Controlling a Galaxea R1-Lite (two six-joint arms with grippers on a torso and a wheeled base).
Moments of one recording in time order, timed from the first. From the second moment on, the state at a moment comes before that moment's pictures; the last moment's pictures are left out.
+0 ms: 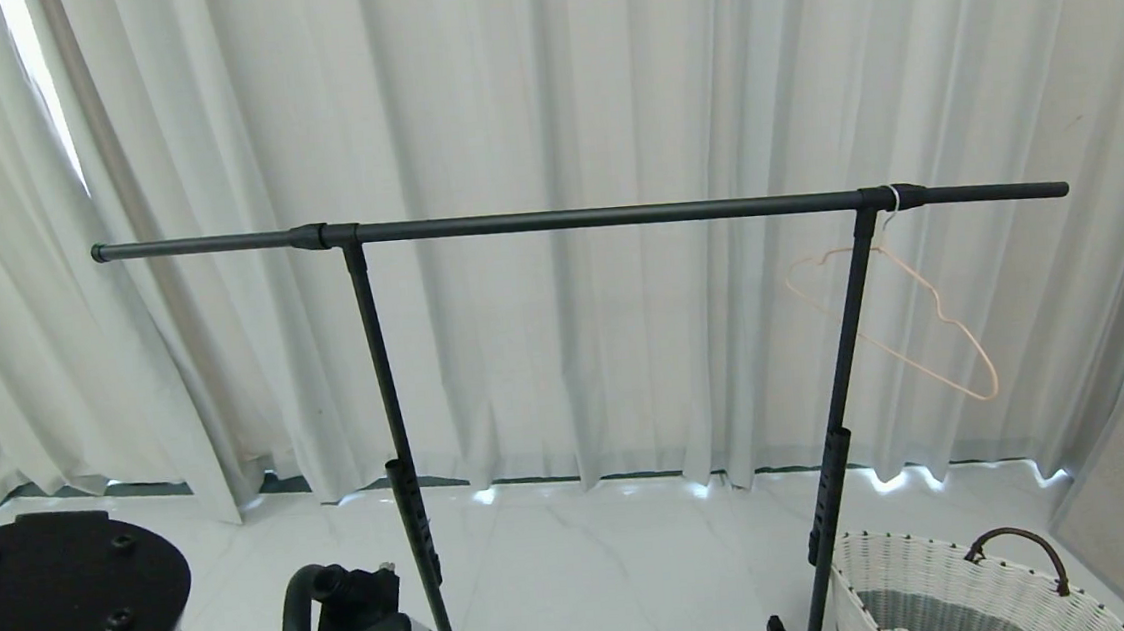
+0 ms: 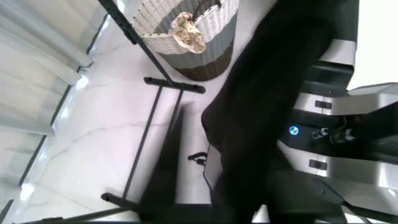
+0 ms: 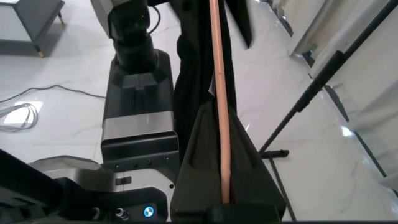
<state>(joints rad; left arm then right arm) -0.90 1.24 -0.56 -0.05 -0.35 0.33 1.26 1.39 -0.29 -0.88 0.24 0.00</state>
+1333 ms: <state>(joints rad) -0.57 1.23 -0.49 -0.18 -0.13 0.32 1.09 1.41 -0.25 -0.88 0.19 0.24</state>
